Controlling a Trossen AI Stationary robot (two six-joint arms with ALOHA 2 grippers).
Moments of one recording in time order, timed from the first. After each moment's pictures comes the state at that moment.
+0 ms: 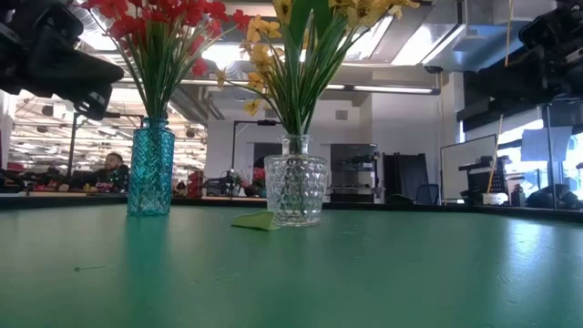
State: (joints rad) left arm -0.45 0.15 0.01 0.06 -0.42 -0.22; right arm 0.01 0.00 0.08 -0.09 0.01 0.00
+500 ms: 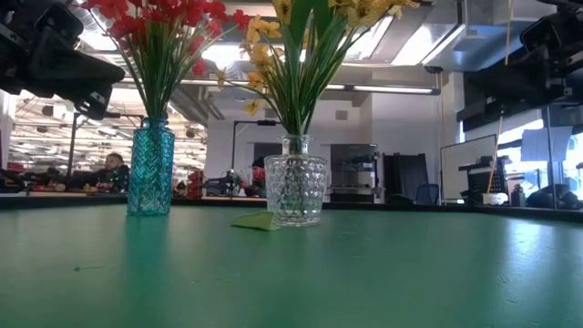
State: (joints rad) left arm -0.45 0.16 0.01 0.06 -0.43 -0.21; right arm 0.01 0.00 0.01 0.03 -0.05 0.01
